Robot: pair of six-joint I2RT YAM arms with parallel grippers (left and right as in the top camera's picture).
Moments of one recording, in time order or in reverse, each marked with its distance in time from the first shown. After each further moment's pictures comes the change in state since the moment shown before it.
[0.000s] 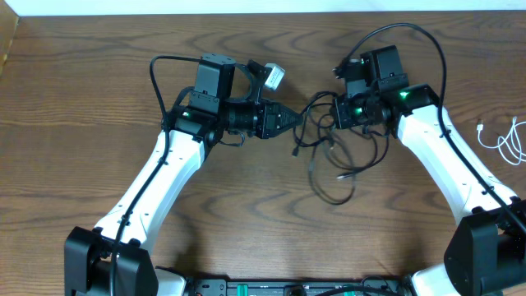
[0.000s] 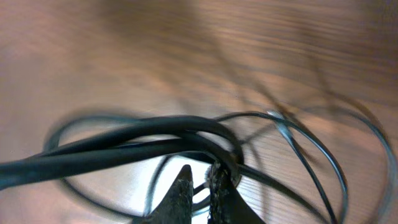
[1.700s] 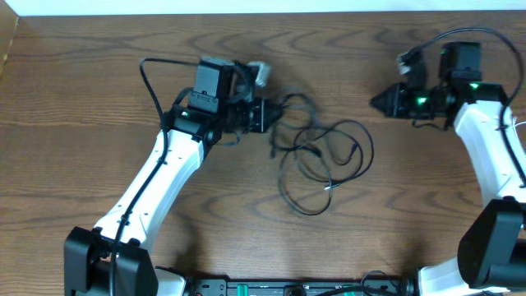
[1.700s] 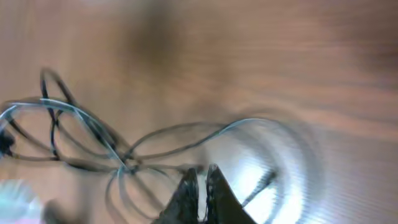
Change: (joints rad) left arm 0.005 0.000 0.000 -0.005 -0.257 -0.022; right arm -0.323 0.005 0.000 -0.074 -0.503 -0.126
